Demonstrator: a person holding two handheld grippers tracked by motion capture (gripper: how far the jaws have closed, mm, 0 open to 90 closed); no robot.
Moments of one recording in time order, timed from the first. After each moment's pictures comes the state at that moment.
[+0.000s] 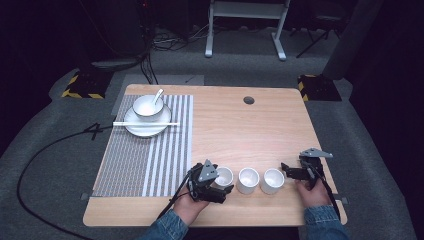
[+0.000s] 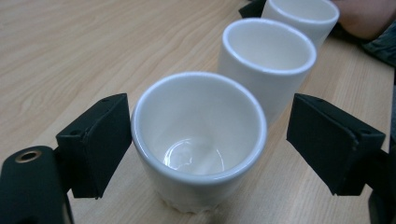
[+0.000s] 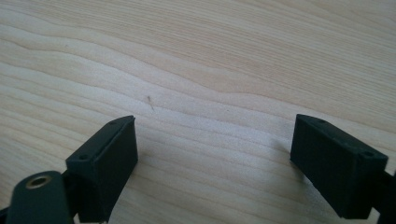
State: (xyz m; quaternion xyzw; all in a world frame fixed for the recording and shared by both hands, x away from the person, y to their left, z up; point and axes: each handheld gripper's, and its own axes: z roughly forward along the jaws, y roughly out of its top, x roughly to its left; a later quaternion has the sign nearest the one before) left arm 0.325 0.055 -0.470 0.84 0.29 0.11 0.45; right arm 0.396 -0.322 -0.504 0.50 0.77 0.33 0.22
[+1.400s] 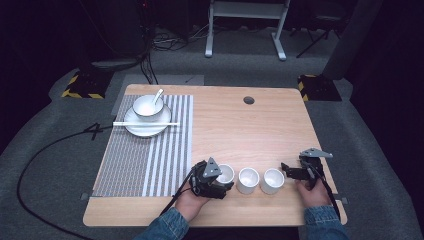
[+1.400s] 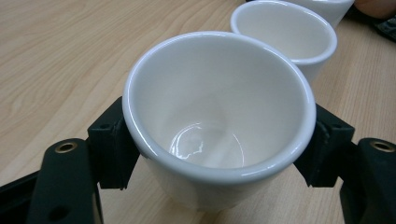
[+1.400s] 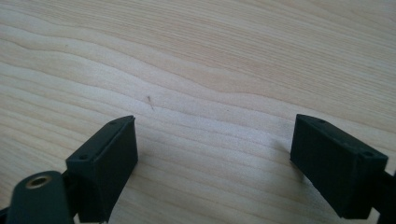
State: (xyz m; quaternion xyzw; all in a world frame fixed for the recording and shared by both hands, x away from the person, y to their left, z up) left arm 0.337 0.053 -0.466 0.86 0.27 0.10 0.43; right arm 0.396 -0.322 -0.504 0.50 0.77 0.33 0.22
